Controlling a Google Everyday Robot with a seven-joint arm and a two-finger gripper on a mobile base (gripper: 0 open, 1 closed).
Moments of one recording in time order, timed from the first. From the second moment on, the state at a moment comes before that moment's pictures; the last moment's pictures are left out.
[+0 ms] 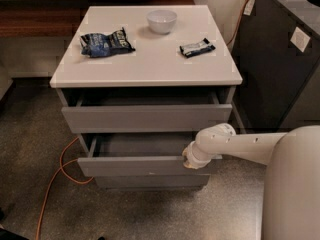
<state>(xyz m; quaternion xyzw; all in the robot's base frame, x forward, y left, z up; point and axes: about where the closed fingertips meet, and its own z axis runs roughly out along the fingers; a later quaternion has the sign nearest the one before) 0.607 -0.135 0.437 -0.73 0.66 0.00 0.17</state>
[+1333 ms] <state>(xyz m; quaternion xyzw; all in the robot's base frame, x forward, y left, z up) 0.607 -0.135 0.442 -0.73 0.66 0.00 0.17</state>
